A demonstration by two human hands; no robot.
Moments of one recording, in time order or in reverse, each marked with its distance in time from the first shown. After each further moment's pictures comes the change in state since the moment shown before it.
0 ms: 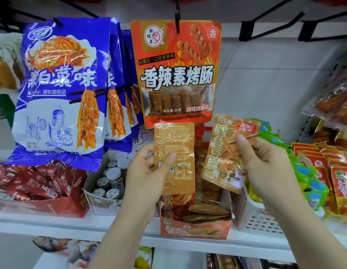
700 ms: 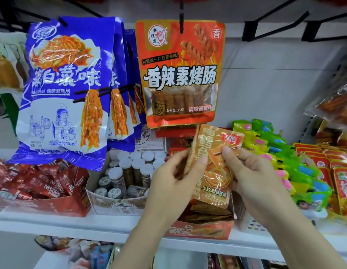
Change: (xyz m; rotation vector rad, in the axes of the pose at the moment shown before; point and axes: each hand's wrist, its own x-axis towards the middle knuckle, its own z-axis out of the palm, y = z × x) left_hand -0.018 -0.004 0.022 0.159 -0.229 0.103; right_hand -0.016 0.005 0.019 0.450 -0.253 0.264
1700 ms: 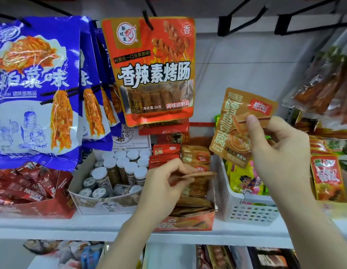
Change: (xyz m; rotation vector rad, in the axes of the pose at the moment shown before) left_hand 0.009 -0.031 0.013 0.317 -0.100 0.180; right_hand -0.005 -0.043 -0.045 -0.624 0.512 -0.572
